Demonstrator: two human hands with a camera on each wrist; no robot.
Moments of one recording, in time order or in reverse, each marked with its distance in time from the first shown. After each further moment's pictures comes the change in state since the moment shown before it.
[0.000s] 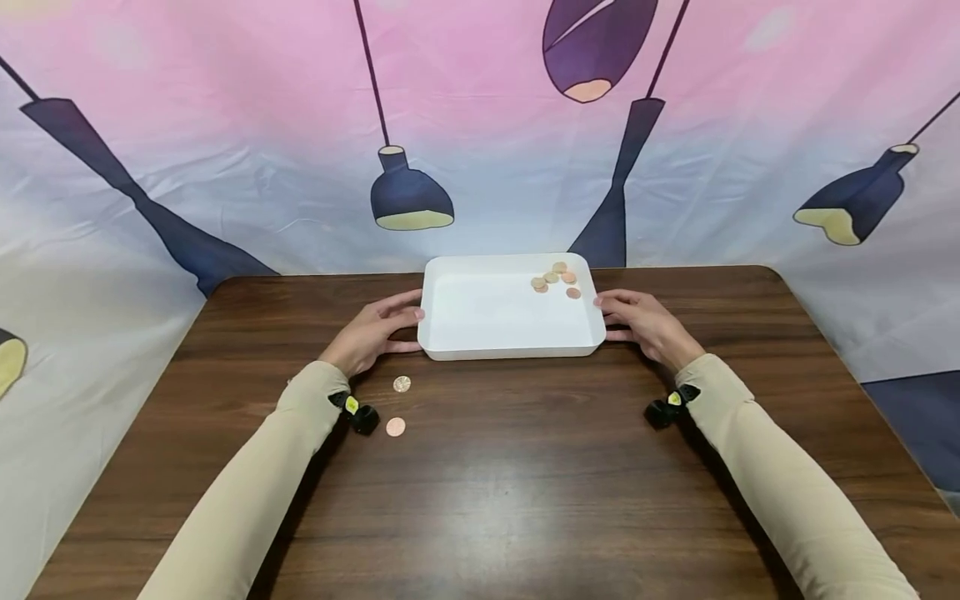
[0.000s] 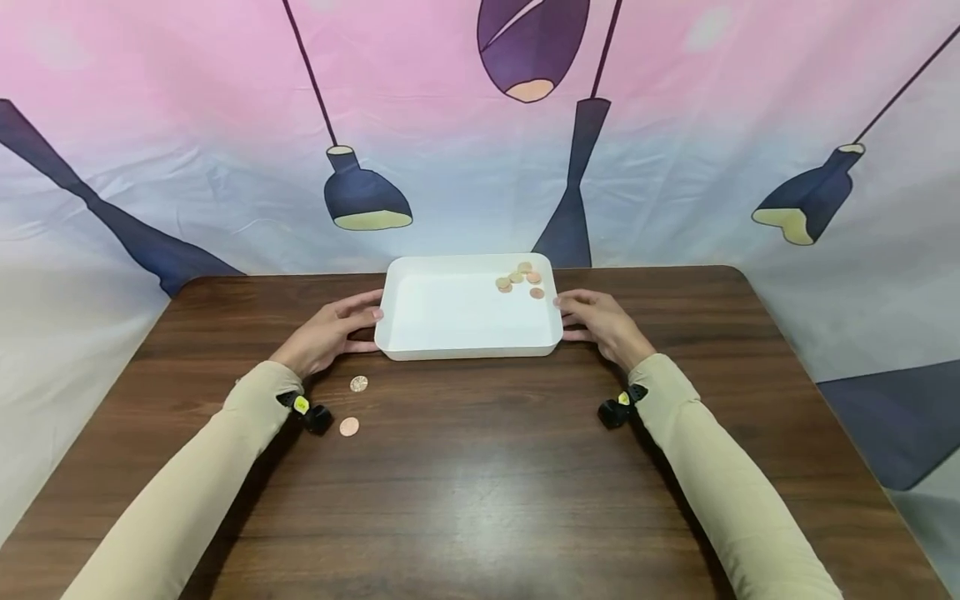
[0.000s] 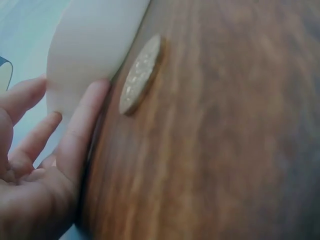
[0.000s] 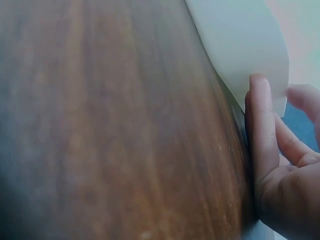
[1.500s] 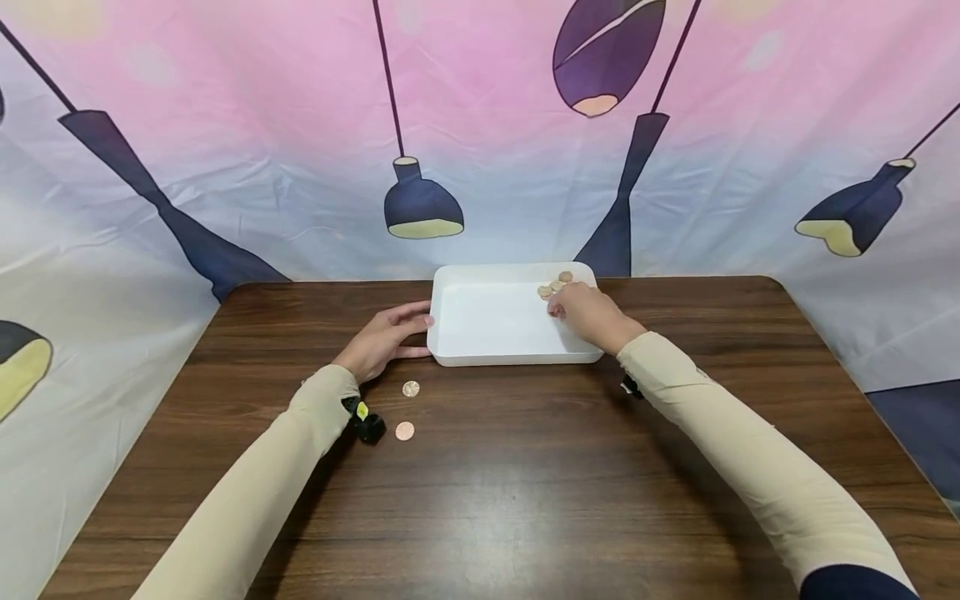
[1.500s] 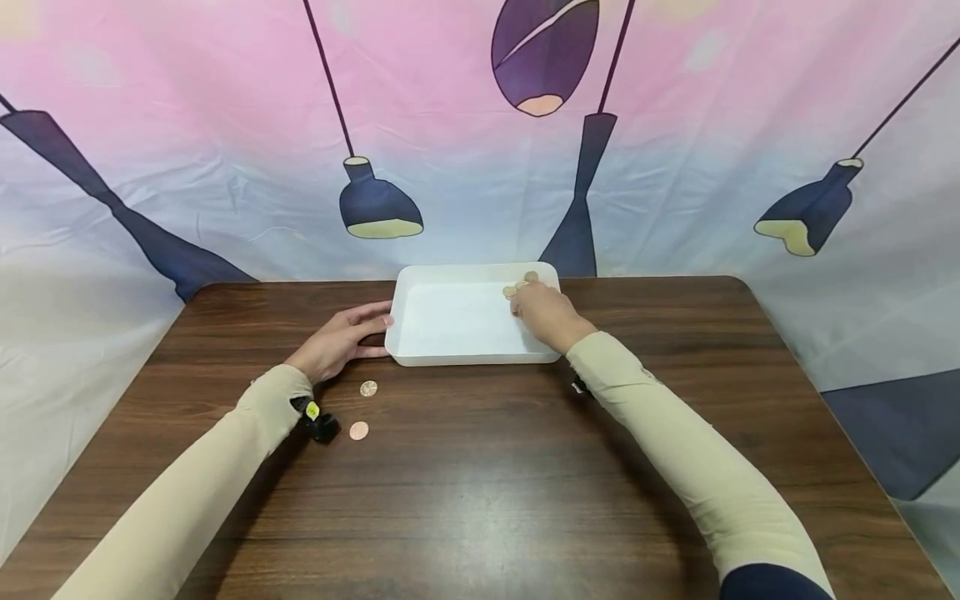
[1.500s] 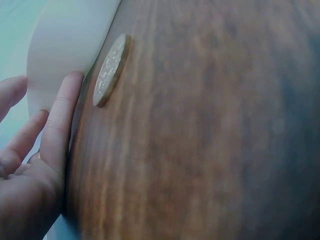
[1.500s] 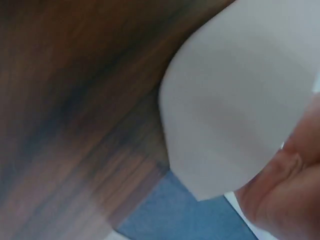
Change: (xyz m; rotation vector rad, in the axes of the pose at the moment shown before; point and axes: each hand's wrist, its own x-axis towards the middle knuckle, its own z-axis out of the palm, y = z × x) left_hand -0.005 -0.001 0.004 0.002 0.033 0.001; right_hand 0.020 -0.053 0.082 -1.226 0.002 -0.412
